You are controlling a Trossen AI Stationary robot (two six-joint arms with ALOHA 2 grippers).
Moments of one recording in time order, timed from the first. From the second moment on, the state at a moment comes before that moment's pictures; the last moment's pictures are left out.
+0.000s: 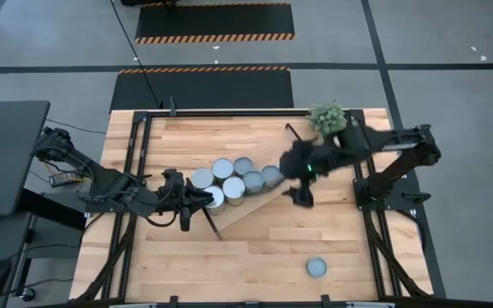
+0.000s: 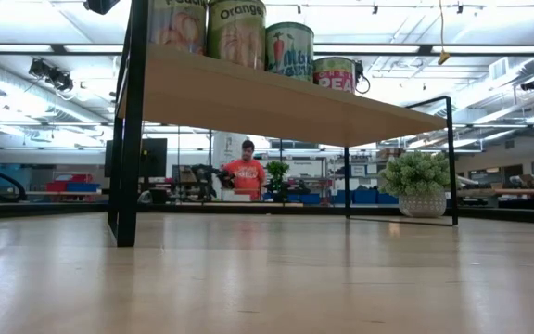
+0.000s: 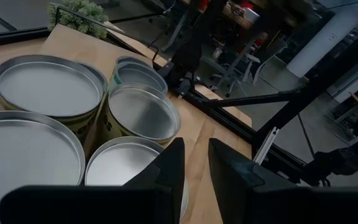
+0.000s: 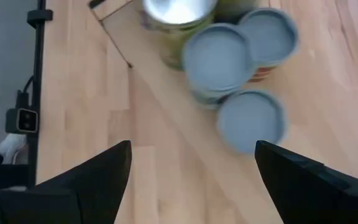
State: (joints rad) left arm -0.55 1.05 0.86 -0.11 -0.70 -0.77; right arm 0.19 1.52 1.76 -1.23 0.09 0.28
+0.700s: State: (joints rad) left arm -0.55 1.05 0.86 -0.11 -0.70 -0.77; right arm 0.63 1.51 1.40 -1.06 0.26 0.84
